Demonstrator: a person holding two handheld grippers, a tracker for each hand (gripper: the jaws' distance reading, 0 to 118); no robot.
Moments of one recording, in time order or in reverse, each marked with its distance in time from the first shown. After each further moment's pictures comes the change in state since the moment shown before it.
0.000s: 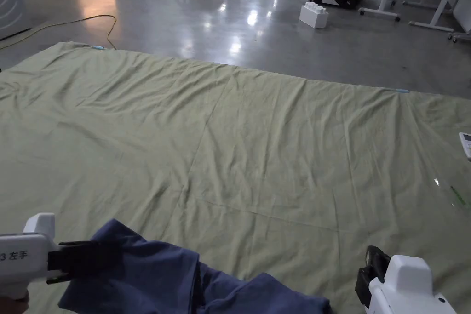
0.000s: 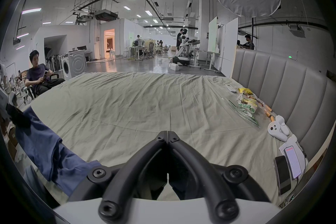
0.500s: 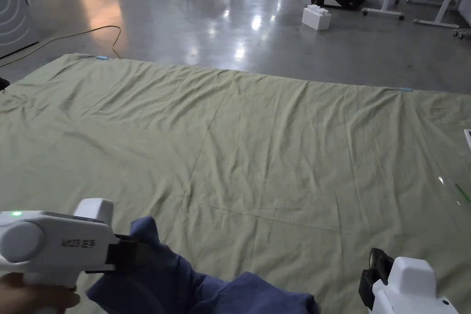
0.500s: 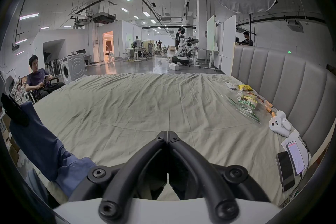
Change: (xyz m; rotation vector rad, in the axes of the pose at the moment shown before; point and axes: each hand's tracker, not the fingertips) left arm 0.125 -0.005 -0.038 -0.105 0.279 -0.237; right arm 0.011 -0.007 0.000 0.002 0.005 -0.040
